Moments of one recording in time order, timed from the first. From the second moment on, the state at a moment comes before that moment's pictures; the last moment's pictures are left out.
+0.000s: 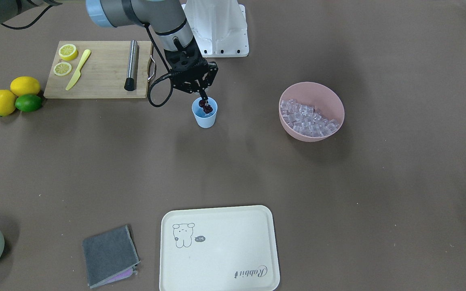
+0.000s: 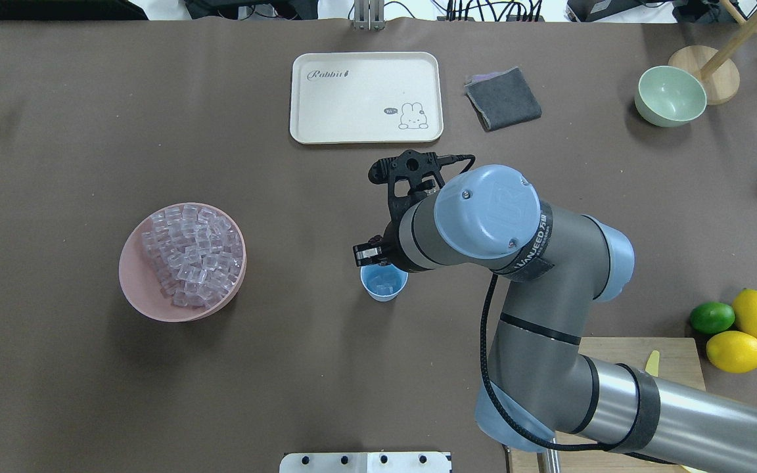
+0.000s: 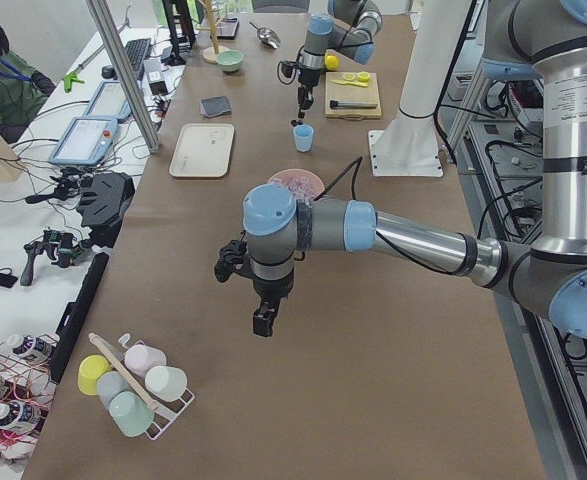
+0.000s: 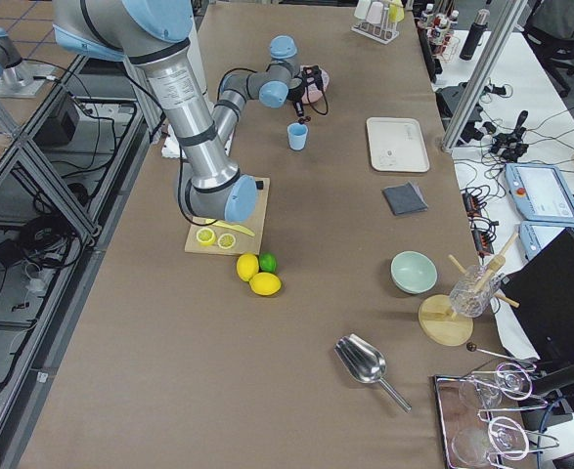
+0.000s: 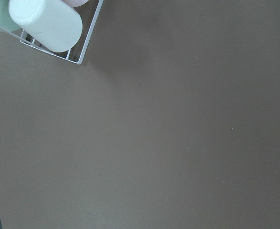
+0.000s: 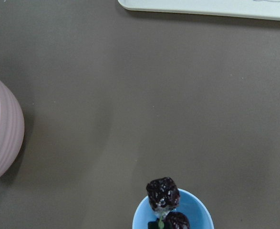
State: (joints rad) left arm -1.63 -1.46 -1.93 -1.30 -2.25 0.34; right arm 0.44 -0.96 1.87 -1.43 1.76 1.07
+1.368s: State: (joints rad) left arm -1.65 -1.45 -1.89 -1.30 -2.25 0.34; right arm 0.71 -1.03 1.88 -1.57 2.14 0.92
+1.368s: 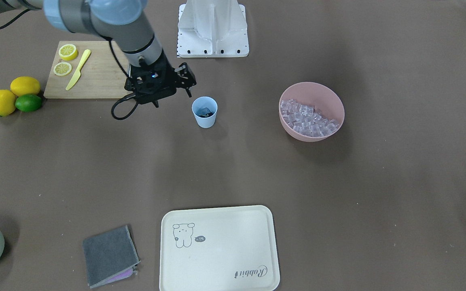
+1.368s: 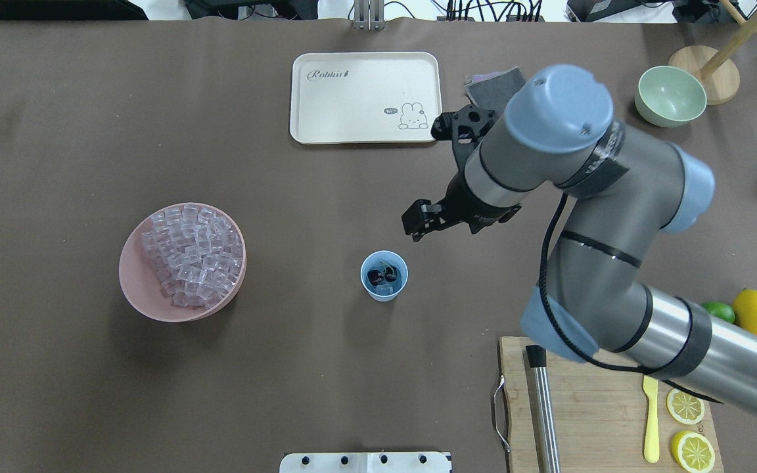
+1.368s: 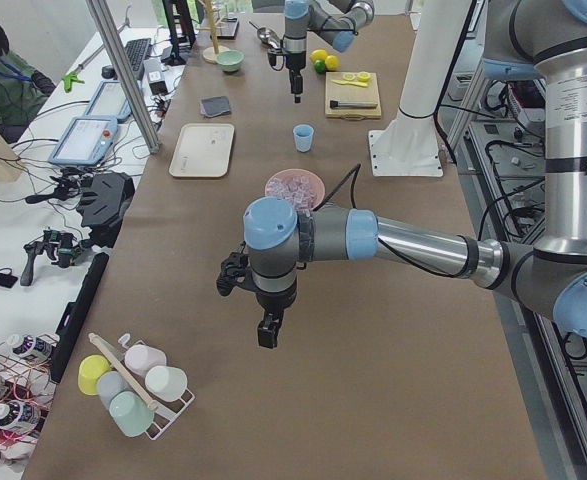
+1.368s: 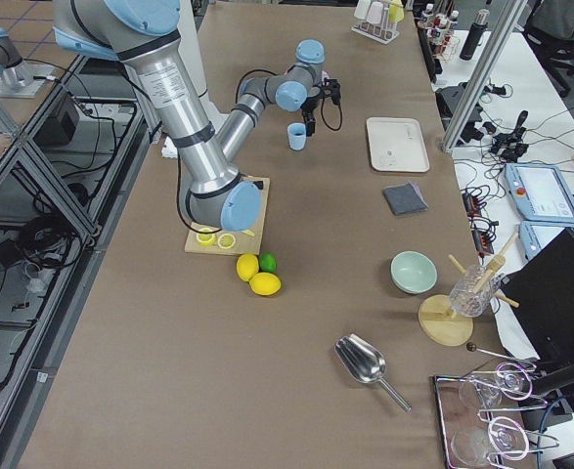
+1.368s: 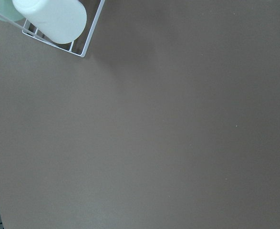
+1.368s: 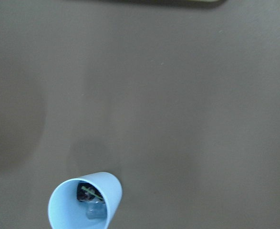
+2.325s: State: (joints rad) left arm -1.66 -1.38 -1.81 -1.55 -2.25 0.21; right arm 1.25 -1.43 1.93 -1.63 2.23 0.02
